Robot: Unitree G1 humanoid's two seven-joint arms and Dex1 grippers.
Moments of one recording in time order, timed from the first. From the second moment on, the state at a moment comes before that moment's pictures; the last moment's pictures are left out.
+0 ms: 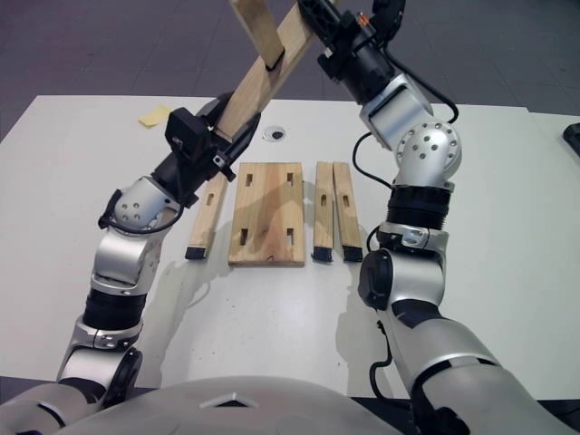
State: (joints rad) left arm -0.34 0.25 -0.16 -0.24 -0.10 0.09 -0.41; right arm -0.92 -0.16 -0.38 0.28 0.97 0.76 0.35
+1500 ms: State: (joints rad) left arm -0.10 0.62 -0.30 -0.44 -0.13 0.27 -0.89; right arm -0.51 -0.15 -0.42 -0.33 0.96 0.79 -0.21
